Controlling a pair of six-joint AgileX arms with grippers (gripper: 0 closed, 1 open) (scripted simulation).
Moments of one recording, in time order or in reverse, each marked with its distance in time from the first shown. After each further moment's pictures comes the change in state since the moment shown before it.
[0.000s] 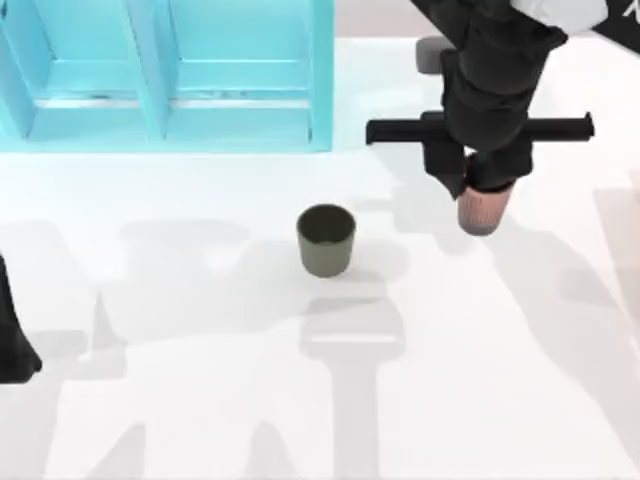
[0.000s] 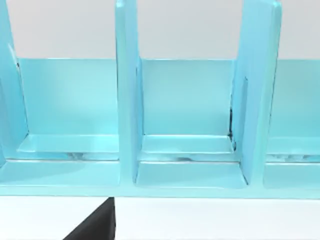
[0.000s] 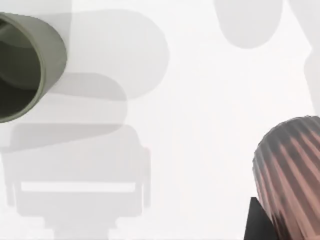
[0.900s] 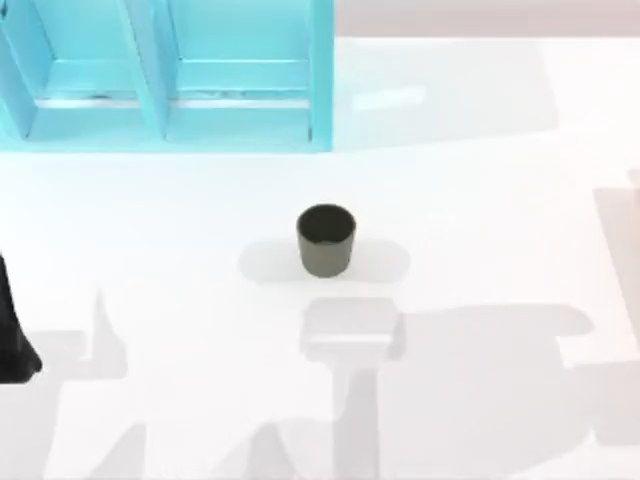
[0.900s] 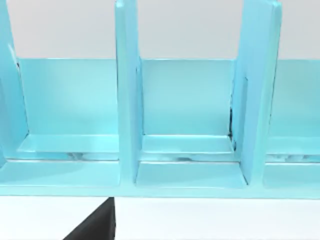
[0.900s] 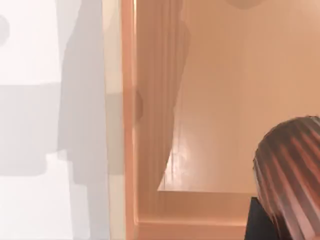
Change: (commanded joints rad) left arm 0.000 0.000 0.000 0.000 0.000 0.000; right arm -0.861 -0.488 -0.429 -0.086 -0.113 -0.867
